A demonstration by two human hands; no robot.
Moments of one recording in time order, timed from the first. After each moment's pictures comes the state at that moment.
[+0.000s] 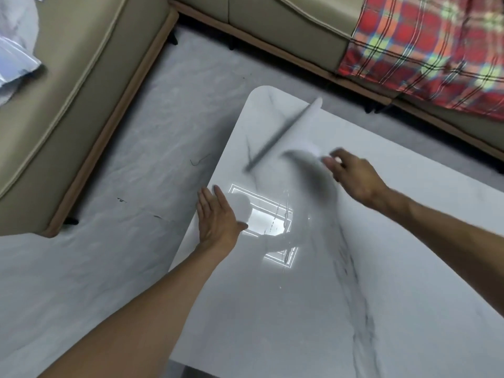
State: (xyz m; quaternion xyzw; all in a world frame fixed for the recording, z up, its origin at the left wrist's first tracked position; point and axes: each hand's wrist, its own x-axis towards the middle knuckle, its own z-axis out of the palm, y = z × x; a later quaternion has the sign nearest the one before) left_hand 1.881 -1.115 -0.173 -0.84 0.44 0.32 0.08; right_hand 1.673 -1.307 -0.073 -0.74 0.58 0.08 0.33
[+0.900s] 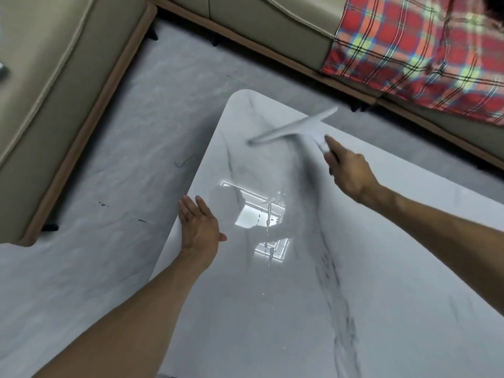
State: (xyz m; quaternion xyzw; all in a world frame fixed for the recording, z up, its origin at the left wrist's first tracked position) left_hand 1.879 -1.125 -0.204 -0.81 0.46 0.29 0.23; right_hand 1.654 -1.344 -0.080 -0.77 0.58 0.08 0.27
